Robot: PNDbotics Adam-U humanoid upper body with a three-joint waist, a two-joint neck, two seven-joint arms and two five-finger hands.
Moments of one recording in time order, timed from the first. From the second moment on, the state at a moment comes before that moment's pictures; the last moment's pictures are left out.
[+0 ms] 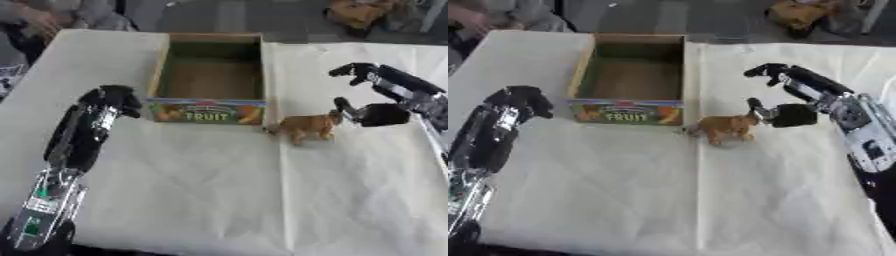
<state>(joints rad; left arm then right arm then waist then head) -0.17 0.25 -0.04 -1.75 0.14 -0.16 -0.15 -0.68 -0.48 0.23 -1.25 0.52 -0.35 0.44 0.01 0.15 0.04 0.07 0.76</state>
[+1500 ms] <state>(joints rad) -0.17 0.25 -0.04 -1.75 0.14 -0.16 -0.16 -0.71 -0.42 0.31 -1.19 0.59 -0.42 0.56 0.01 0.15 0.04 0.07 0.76</state>
